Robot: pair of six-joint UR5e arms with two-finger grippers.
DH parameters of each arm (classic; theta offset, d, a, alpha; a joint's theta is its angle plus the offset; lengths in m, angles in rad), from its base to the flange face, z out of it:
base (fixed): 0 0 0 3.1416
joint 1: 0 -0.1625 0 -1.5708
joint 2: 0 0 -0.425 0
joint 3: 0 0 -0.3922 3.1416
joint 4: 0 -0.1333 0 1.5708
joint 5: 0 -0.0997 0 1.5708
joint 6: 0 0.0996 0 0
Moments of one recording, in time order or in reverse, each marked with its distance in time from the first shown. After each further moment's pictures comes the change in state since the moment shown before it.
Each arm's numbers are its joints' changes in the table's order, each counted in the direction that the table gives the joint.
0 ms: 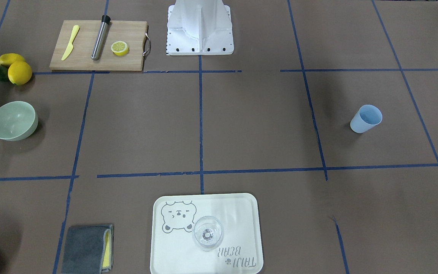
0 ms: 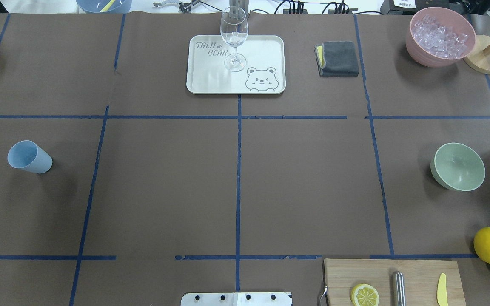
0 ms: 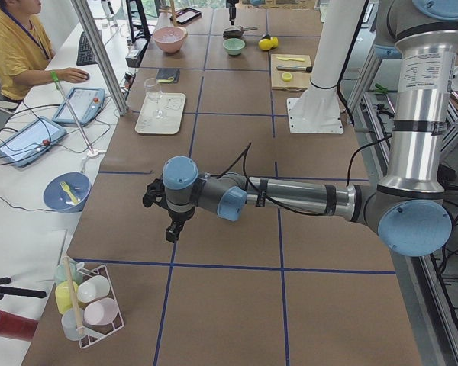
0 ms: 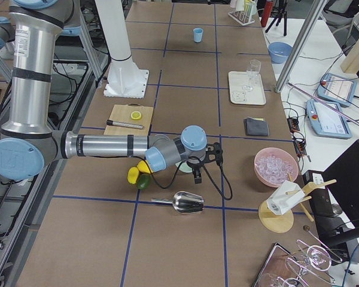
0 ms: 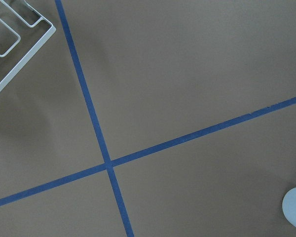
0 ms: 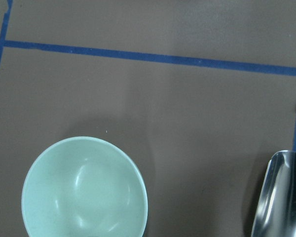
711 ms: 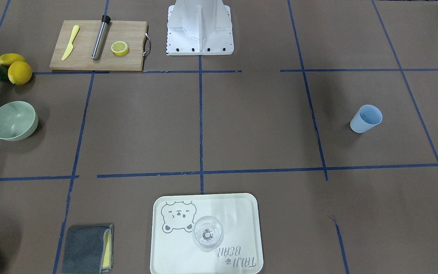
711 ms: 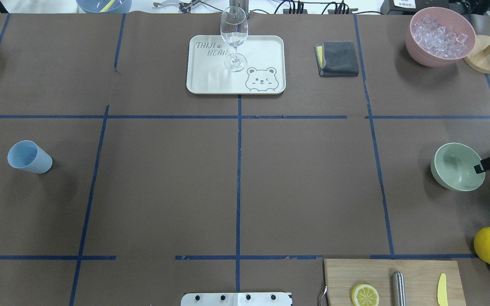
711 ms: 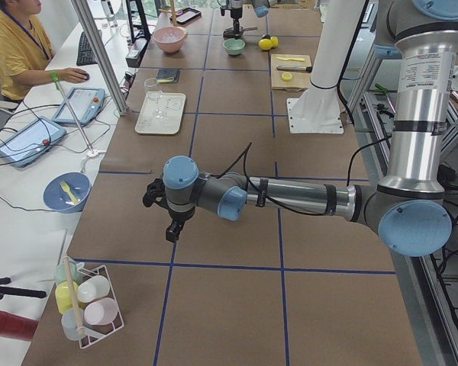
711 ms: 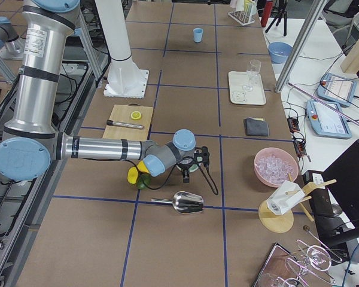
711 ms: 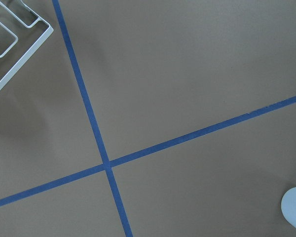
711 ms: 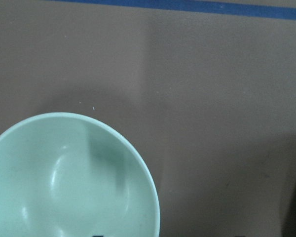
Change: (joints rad) left arm -0.001 0.003 -0.002 0.000 -0.003 0.000; right arm 0.149 0.021 -0.077 -0.080 0.099 0.134
